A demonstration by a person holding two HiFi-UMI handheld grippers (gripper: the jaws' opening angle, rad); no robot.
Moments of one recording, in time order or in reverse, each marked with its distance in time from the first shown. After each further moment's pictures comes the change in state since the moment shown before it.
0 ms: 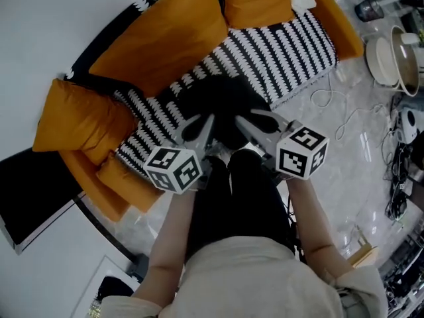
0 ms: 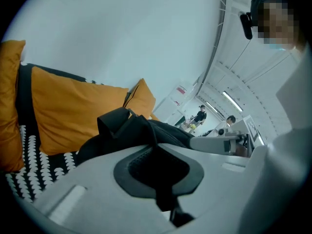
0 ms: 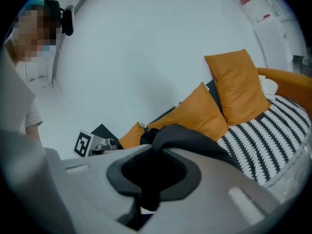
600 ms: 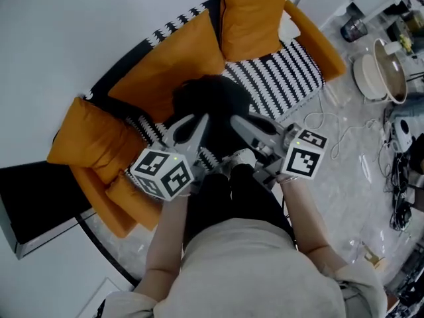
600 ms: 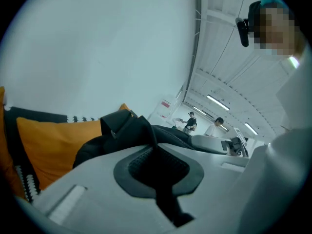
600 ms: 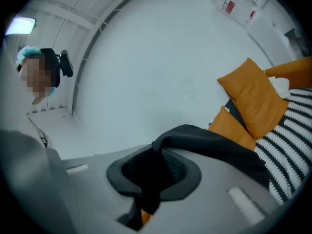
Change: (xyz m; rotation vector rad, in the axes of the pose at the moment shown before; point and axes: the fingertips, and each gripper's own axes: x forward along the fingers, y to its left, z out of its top) left arm -0.060 -0.081 0.113 0.158 -0.147 -0.106; right arm -0.056 0.096 0.102 0.101 -0.323 0.212
